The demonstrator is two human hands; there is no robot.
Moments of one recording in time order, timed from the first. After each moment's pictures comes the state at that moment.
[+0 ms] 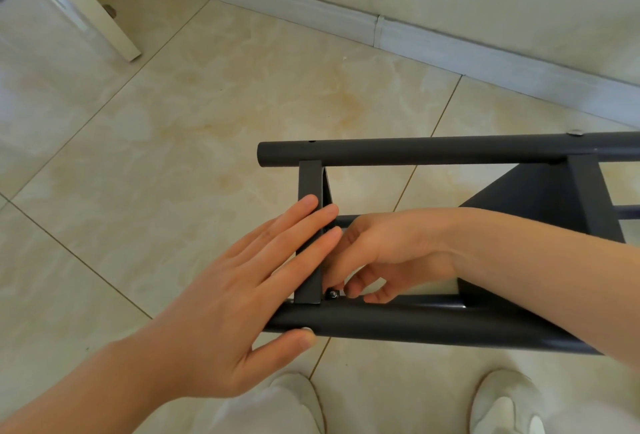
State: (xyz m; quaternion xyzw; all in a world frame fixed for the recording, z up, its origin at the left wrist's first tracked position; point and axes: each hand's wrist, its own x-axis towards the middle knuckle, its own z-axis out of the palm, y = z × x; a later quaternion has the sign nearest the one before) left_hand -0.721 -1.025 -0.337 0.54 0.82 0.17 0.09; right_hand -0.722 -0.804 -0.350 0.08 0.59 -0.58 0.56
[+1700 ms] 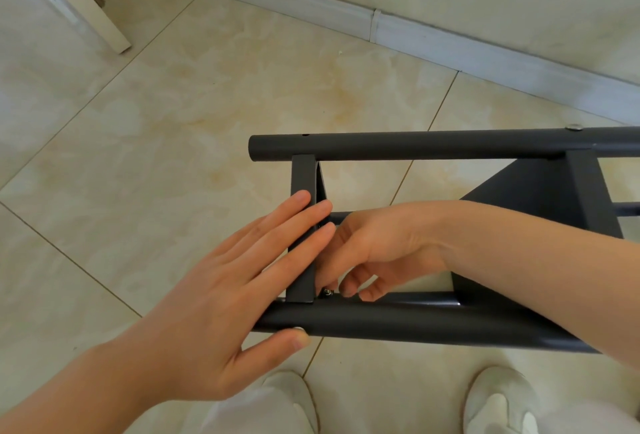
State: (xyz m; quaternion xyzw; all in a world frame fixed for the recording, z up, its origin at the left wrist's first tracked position) left_hand -0.720 -1.026 -0.340 0.53 0.82 0.18 0.09; right_hand -0.726 -0.804 -0.352 0.07 0.59 -0.56 0.58
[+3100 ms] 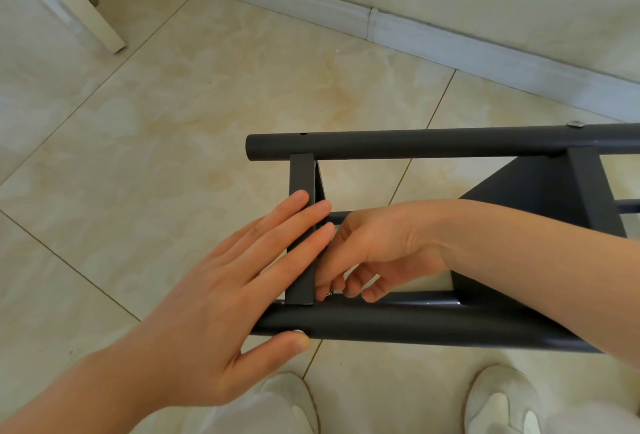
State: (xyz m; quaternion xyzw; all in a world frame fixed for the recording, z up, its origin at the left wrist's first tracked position) left_hand -0.720 -1.026 -0.342 0.53 0.82 0.19 0.09; right_hand -0.728 -0.802 -0.354 0.07 0.60 -0.55 0.58
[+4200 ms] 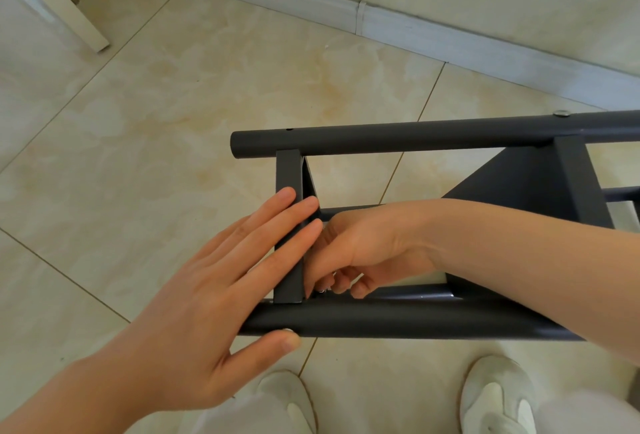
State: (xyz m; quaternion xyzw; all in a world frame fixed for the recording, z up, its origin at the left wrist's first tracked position) left_hand -0.719 -1.025 -0.342 0.53 0.82 0.19 0.08; right_hand -0.723 -0.809 -0.355 0.06 0.62 -0.55 0.56
